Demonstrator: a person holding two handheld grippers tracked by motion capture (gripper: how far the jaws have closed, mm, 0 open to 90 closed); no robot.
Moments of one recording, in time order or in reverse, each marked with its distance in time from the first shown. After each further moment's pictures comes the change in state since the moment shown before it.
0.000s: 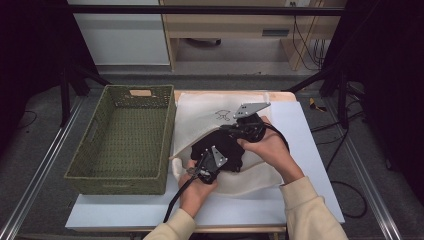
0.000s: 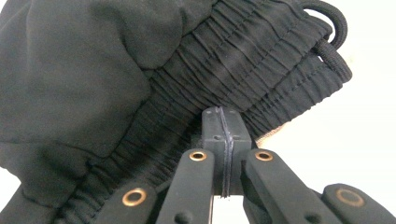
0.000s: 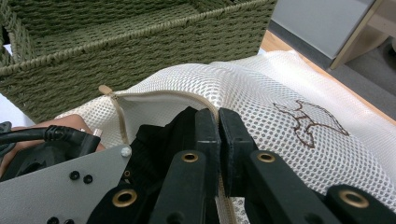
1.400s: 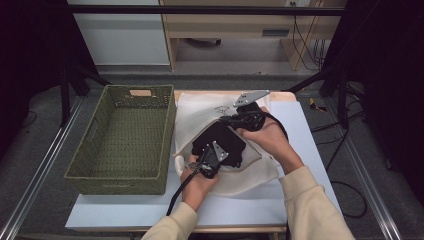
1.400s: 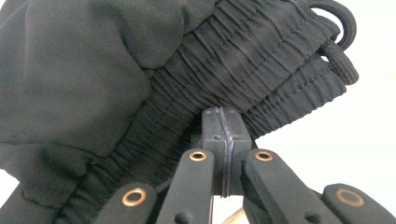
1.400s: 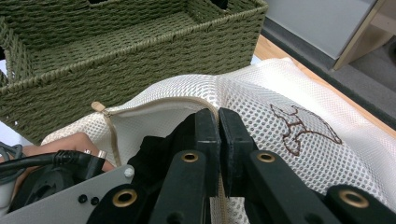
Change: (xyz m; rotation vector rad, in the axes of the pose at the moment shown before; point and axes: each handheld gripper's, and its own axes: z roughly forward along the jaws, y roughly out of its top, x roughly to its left) left arm 0.008 0.008 0.015 0.000 0.021 -0.008; right arm -0.022 0.016 0.005 -0.005 0.021 0.025
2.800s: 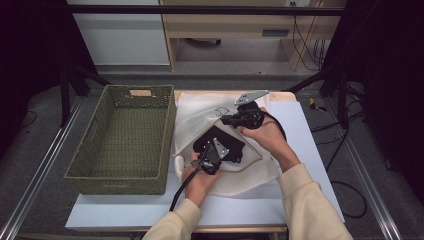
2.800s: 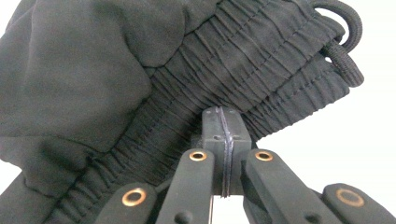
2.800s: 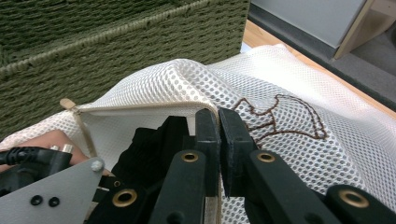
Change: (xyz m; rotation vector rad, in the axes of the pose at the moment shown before) left arm 0.005 0.004 0.013 -0.029 0.034 -0.011; right arm -0.025 -0.017 0.021 0.006 -0.004 0.057
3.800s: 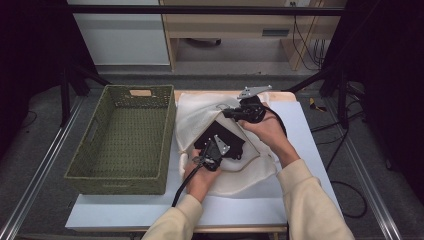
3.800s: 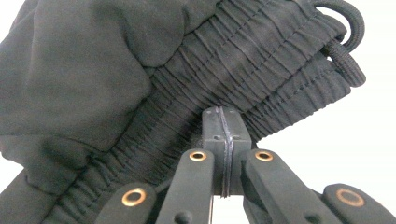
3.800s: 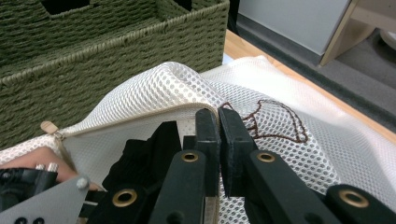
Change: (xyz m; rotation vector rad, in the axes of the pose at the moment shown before) left arm 0.004 0.006 0.008 0.002 0.016 0.008; right arm -0.016 0.008 0.000 -0.040 -0.037 0.013
